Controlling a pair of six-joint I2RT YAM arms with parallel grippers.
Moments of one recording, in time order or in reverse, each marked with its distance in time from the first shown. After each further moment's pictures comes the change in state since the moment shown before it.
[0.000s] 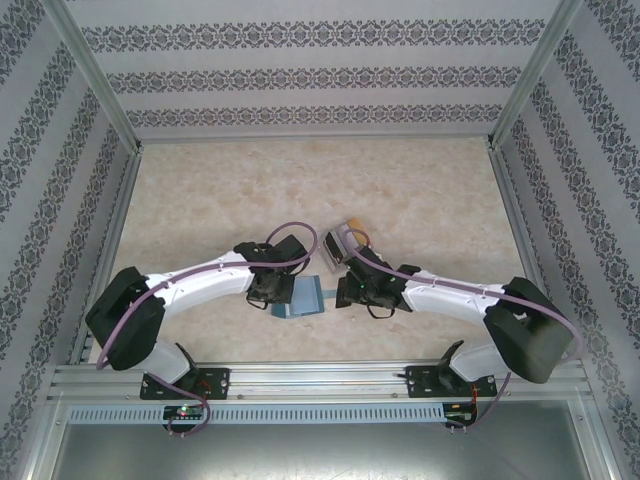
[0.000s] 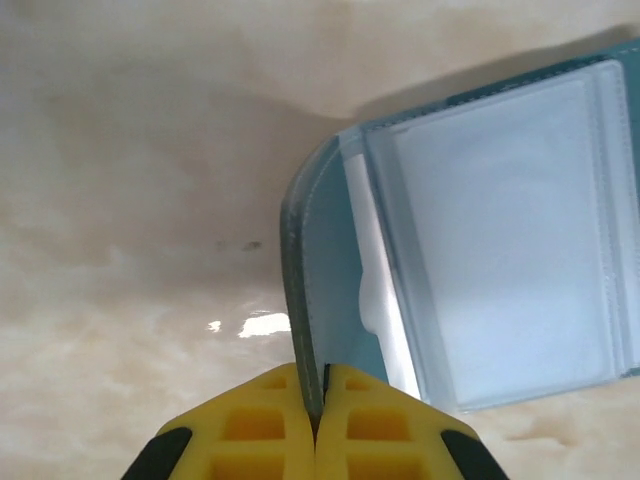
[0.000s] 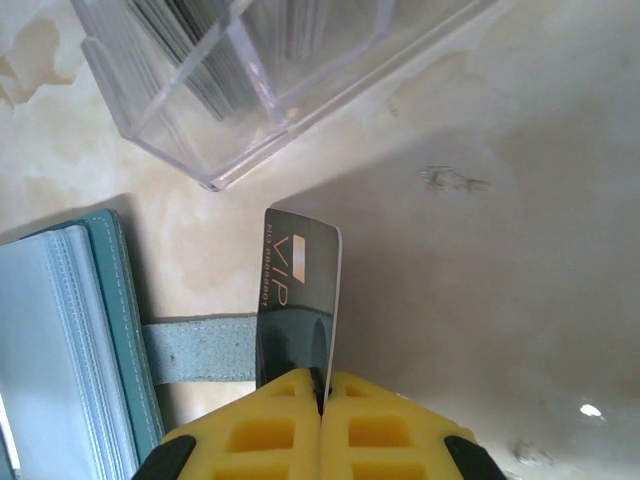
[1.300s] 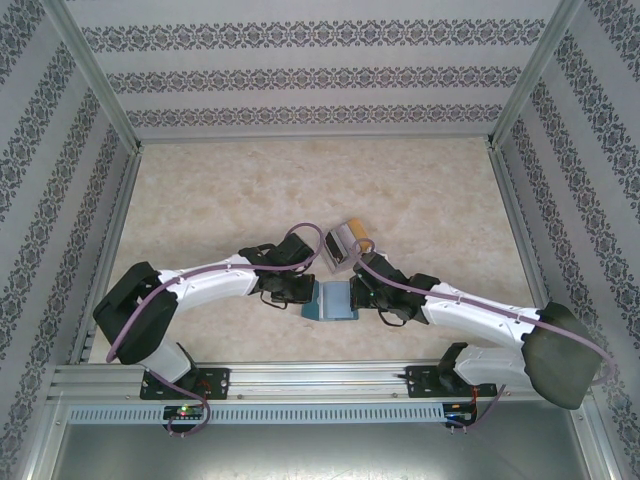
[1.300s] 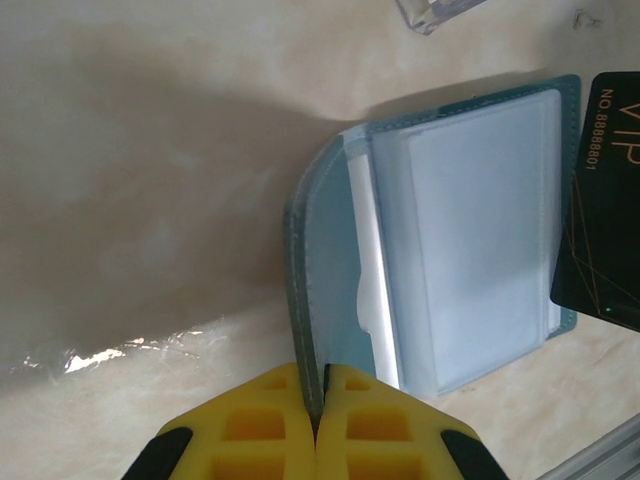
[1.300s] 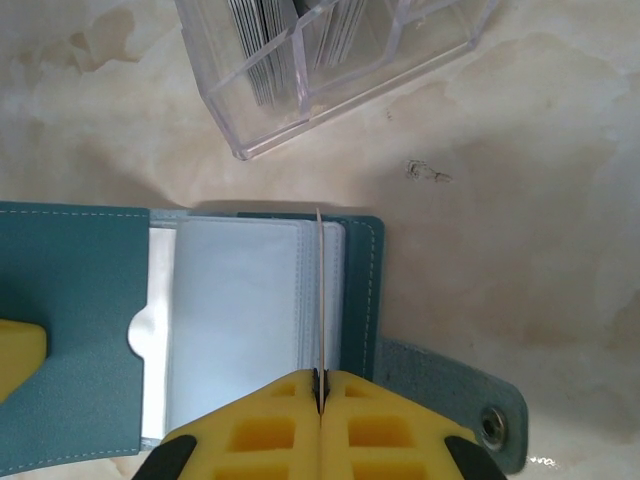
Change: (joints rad) left arm 0.003 0.061 -0.044 0.311 0.281 -0.021; right arm 0.043 -0.185 -0.046 -0.065 0.056 -0.126
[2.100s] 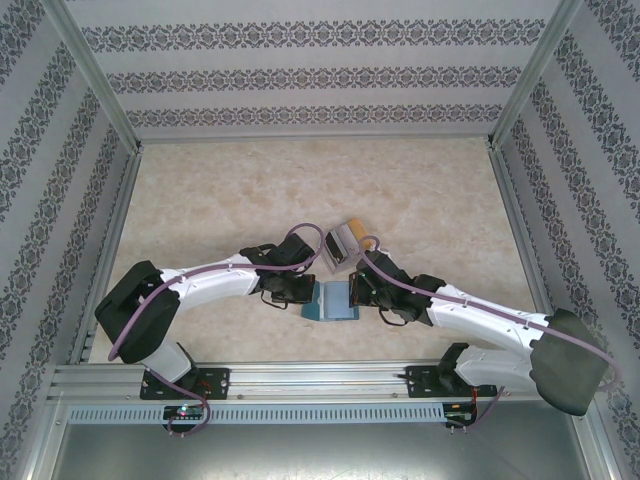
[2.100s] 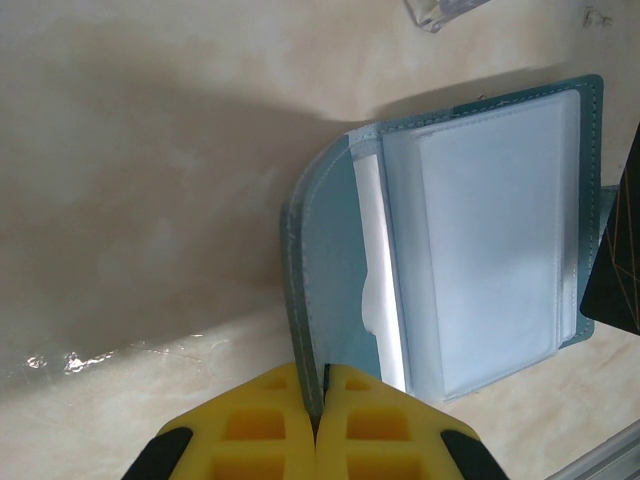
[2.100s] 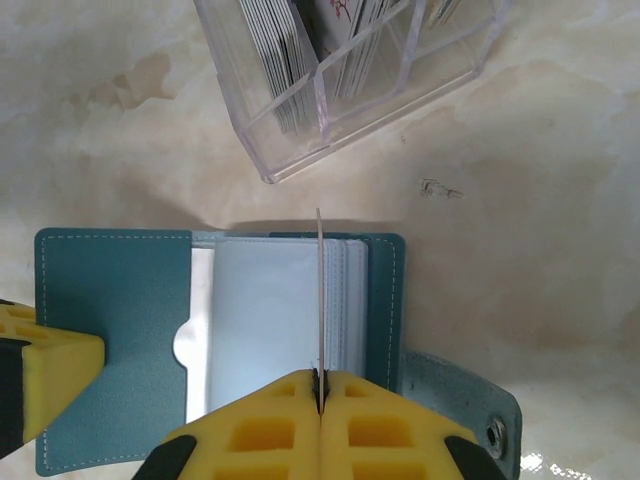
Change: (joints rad) left arm 0.000 0.005 0.000 0.000 0.000 0.000; right arm -0.003 -0.045 -0.002 0.010 0.000 0.043
